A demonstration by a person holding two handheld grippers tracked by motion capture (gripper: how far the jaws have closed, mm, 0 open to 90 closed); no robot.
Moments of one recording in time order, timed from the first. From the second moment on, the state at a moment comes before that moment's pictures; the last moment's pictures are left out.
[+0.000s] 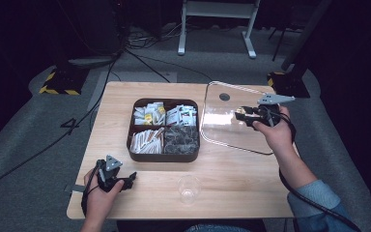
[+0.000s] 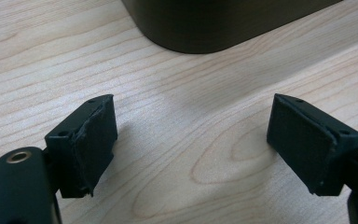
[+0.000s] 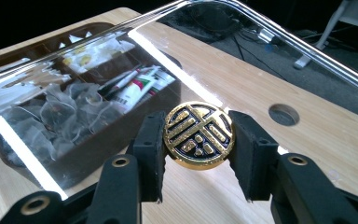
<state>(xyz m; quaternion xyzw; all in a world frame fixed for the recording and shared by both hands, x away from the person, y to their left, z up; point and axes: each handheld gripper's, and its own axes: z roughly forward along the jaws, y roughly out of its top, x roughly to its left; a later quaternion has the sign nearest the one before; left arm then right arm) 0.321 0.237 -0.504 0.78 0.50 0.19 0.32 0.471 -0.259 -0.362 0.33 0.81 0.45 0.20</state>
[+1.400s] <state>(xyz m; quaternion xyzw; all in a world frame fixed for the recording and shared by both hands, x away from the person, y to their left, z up) 0.321 0.237 -0.504 0.78 0.50 0.19 0.32 0.516 -0.328 -0.445 0.43 0.79 0.39 0.18</state>
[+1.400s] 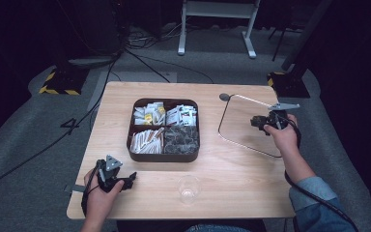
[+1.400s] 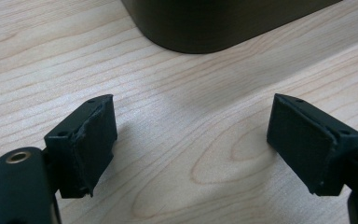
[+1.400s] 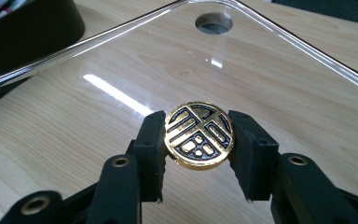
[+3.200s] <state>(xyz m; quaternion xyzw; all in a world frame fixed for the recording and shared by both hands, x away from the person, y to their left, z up) 0.321 0.237 -0.504 0.78 0.50 0.19 0.32 0.519 -0.329 -0.488 0.47 0.77 0.40 0.17</state>
